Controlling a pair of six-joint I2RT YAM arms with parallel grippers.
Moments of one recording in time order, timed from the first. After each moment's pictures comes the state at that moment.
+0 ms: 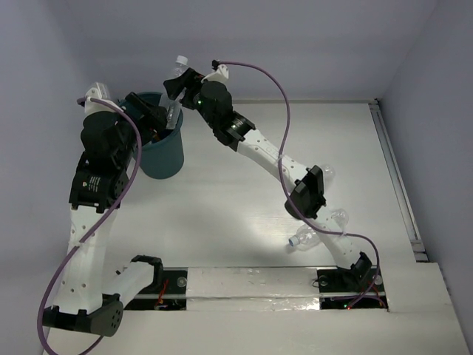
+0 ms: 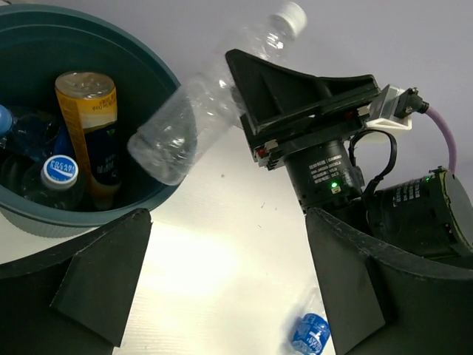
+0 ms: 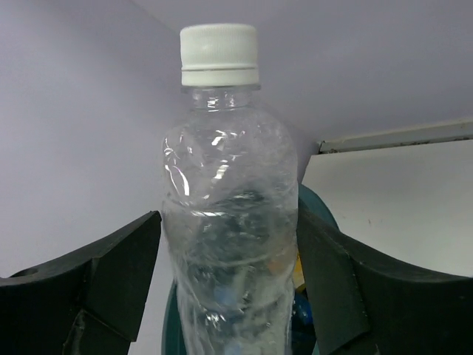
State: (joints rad) left arm -0.16 0.98 1.39 -0.59 -0.10 -0.67; right arm 0.85 2.49 2.65 -0.04 0.30 0.83
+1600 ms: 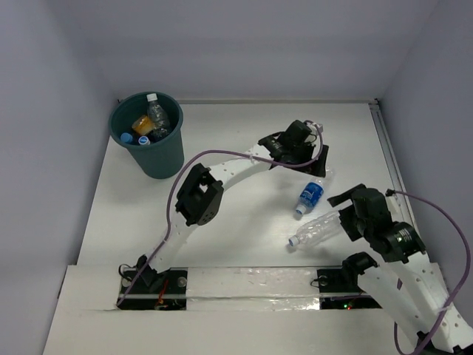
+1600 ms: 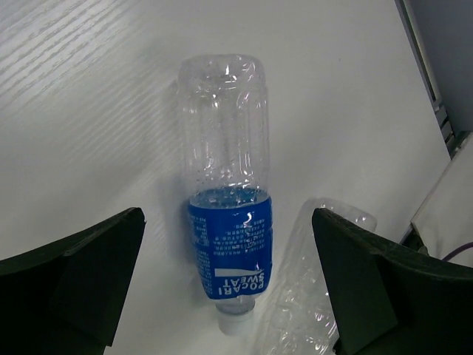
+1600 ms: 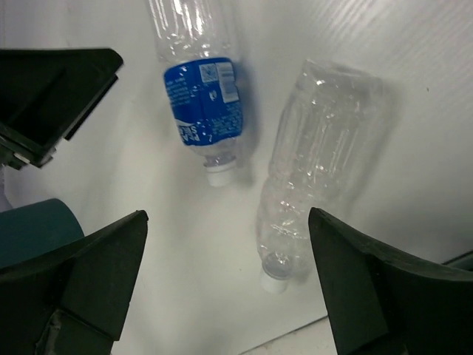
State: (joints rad) left arm -0.91 2.32 2.08 -0.48 0.26 -0.49; right arm 0.39 0.53 0.71 -1.00 0.36 1.31
